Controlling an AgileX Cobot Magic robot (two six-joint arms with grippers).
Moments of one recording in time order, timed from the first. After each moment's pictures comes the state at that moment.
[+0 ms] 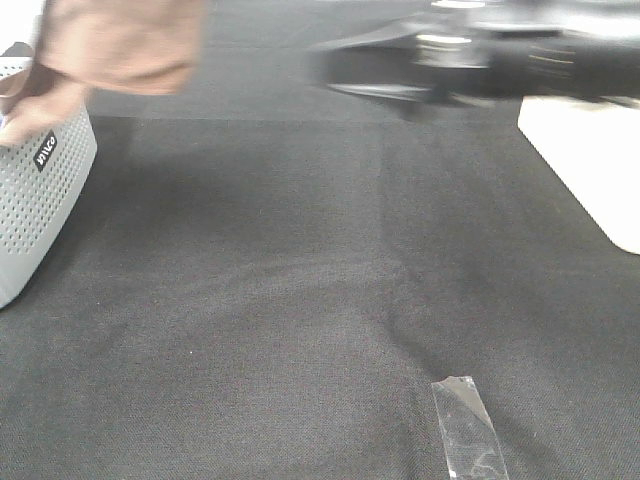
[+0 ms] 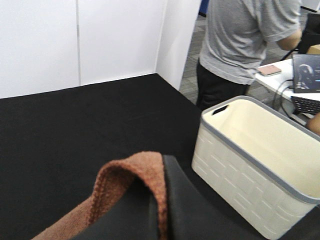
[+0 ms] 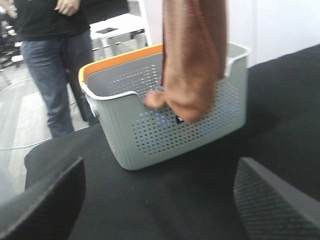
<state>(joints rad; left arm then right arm) -0.45 1.63 -2.04 -0.21 0.73 0.03 0.28 1.58 -0.90 1.73 0.88 -1.98</state>
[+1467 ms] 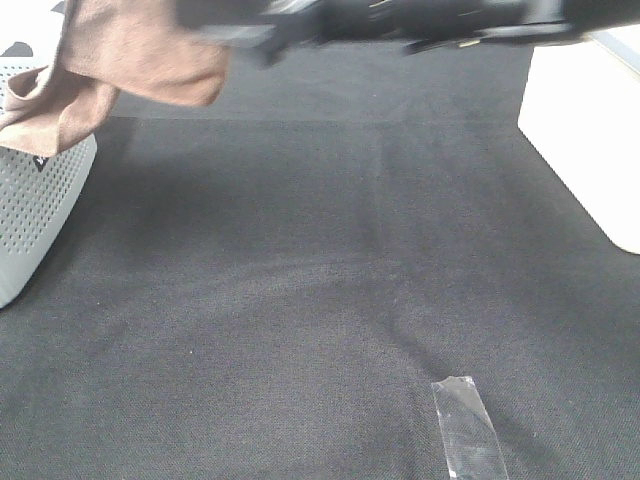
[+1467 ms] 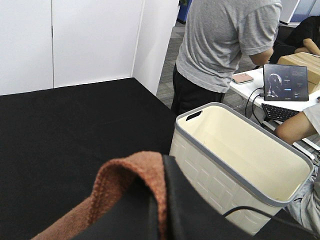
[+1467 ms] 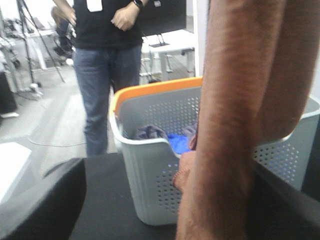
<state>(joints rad) -0.46 1.62 -2.04 -0.29 0.73 0.03 0.48 1.86 -1.30 1.73 0.87 -1.97</state>
